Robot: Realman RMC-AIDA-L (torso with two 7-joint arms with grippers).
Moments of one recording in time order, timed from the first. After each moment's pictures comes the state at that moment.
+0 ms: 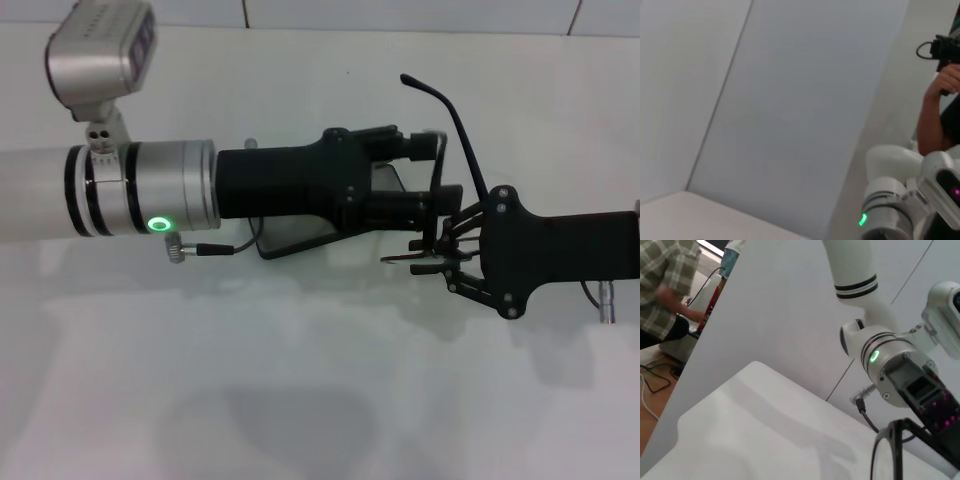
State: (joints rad) left arm -0.91 -2.08 2.84 -0.24 -0.34 1.75 -1.16; right arm 0.48 2.02 -1.25 -0.79 -1.59 -1.53 0.61
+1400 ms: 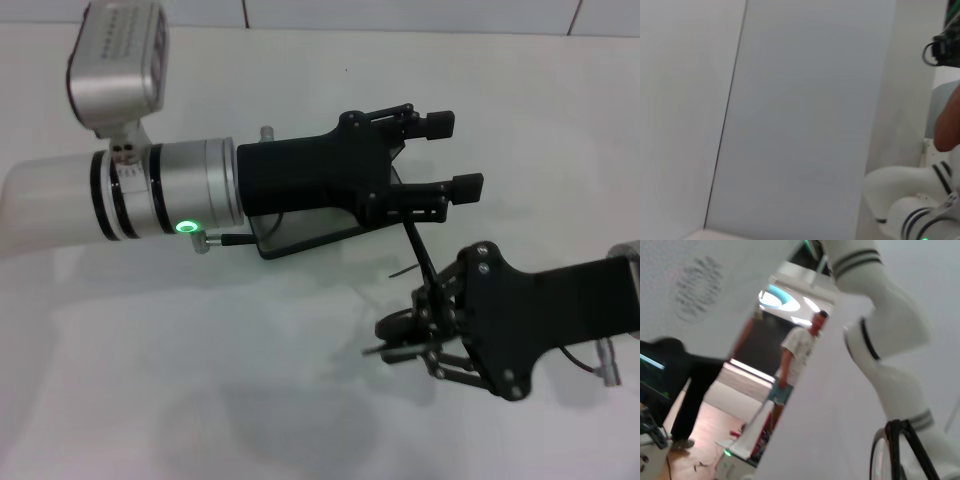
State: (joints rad) left arm -0.89 -2.09 2.84 -0.16 -0.40 1.68 -0.97; right arm 0.66 2.02 -1.25 -0.42 -1.53 -1.85 0.49
